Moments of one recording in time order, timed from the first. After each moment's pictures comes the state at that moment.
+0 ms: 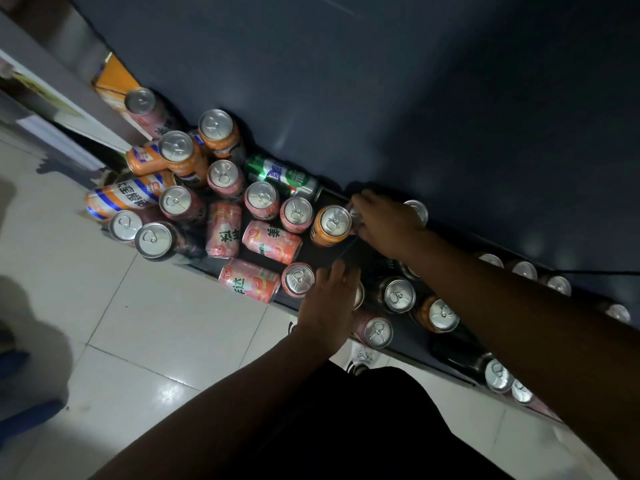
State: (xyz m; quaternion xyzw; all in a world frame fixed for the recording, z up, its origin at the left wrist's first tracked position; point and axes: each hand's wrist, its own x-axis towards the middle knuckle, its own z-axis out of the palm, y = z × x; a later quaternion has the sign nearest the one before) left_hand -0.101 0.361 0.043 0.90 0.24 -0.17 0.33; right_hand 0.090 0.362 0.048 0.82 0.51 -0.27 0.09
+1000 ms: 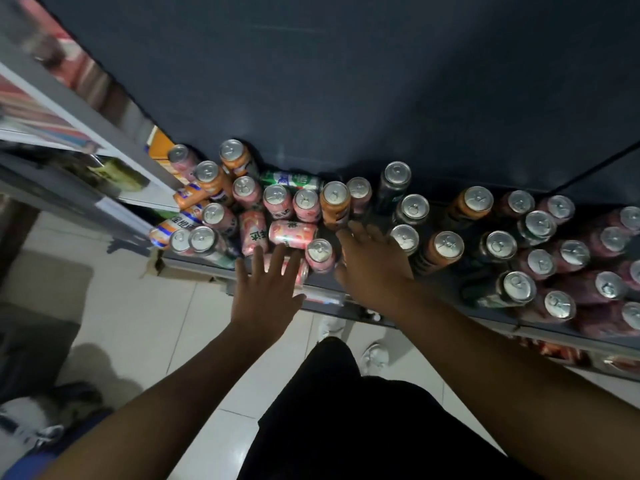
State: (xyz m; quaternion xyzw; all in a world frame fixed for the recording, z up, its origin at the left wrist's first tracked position) left_hand -0.239 0.408 0.104 0.97 0.19 -0.15 -0.07; right_hand -0.087 0.277 0.140 0.88 0.42 -0.23 0.00
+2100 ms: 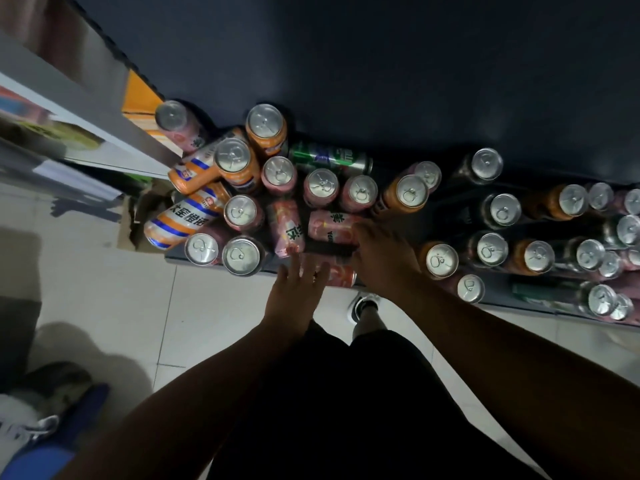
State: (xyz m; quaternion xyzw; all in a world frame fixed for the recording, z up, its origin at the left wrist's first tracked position) left_hand -0.243 0.523 -0.031 0.97 0.02 -0.25 0.06; right_hand -0.087 0.412 0.032 0.88 0.33 -0.35 0.04
